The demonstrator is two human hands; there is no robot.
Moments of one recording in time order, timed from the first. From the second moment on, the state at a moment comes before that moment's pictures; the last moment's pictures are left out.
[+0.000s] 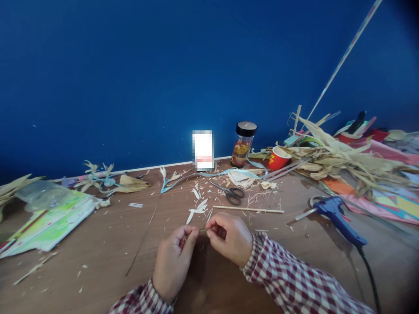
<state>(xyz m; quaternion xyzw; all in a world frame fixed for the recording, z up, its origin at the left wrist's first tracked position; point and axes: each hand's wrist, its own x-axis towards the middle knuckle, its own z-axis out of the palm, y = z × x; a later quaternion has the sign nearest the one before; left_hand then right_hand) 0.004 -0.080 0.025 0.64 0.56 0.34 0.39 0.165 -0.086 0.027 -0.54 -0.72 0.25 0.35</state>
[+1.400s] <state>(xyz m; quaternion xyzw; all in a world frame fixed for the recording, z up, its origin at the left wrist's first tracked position) 0.004 -0.080 0.025 0.76 0.49 0.37 0.23 0.160 -0.088 0.027 -0.53 -0.73 0.23 0.37</state>
